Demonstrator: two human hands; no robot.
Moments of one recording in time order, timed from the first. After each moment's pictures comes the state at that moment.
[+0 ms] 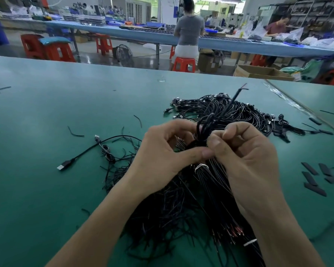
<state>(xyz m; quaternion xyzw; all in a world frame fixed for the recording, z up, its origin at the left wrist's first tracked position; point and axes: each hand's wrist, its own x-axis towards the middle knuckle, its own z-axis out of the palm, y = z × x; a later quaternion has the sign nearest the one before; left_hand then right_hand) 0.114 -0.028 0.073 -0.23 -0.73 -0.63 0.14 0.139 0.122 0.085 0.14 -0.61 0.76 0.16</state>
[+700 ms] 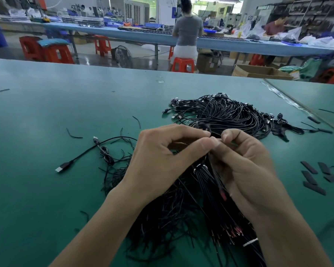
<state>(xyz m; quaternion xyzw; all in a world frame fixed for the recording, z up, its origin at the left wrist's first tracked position) 0.124 -0.026 0.081 -0.26 -0.74 -0.59 0.19 0.137 0.131 0.085 0.06 -0.55 0.83 0.02</state>
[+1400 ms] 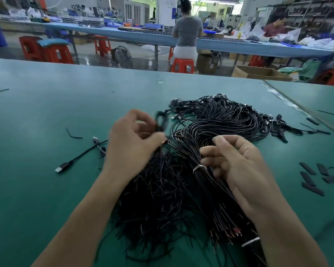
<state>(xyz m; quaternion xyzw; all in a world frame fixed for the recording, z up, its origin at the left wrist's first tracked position) 0.091 -0.062 0.062 -0.06 -0.75 -0.62 0.22 0.128 0.138 0.075 -0.05 -0.68 0.73 0.05</state>
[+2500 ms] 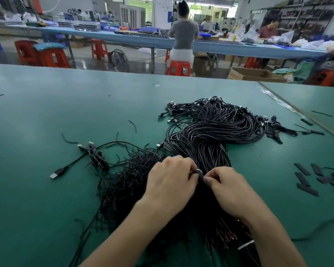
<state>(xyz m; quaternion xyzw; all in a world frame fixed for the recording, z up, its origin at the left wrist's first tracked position) 0.107 0.010 0.030 -0.13 -0.95 -0.26 0.13 0.114 0.161 0.032 -0.06 -0.94 0.33 -0.05</state>
